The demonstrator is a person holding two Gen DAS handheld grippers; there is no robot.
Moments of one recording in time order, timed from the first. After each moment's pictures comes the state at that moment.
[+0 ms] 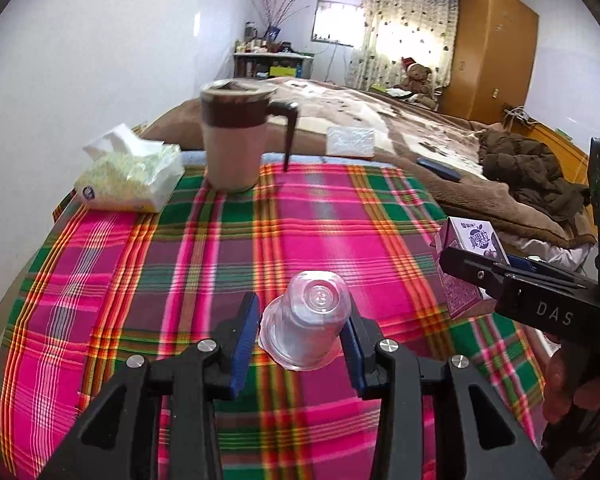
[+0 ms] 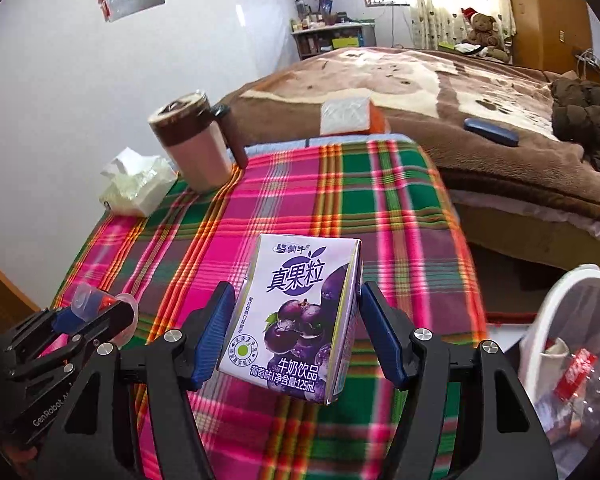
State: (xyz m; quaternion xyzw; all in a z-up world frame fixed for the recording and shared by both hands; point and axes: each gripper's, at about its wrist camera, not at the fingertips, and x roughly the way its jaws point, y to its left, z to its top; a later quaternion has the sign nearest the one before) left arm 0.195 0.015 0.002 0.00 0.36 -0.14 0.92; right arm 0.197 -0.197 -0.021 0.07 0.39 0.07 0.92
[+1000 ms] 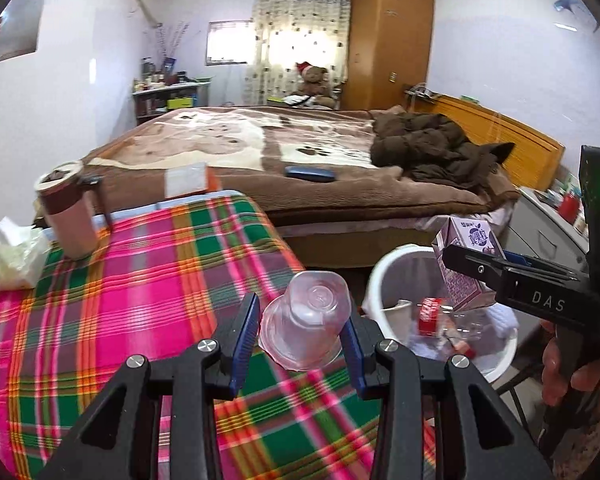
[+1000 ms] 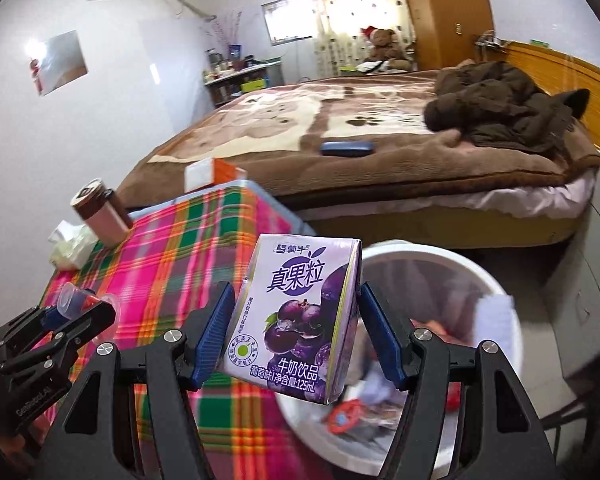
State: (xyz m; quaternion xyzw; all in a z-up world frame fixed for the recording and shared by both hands) left arm 0.147 -0.150 0.038 0.05 0.32 -0.29 0.90; right arm 0.114 -0.353 0.006 0.12 0.33 -0.07 0.93
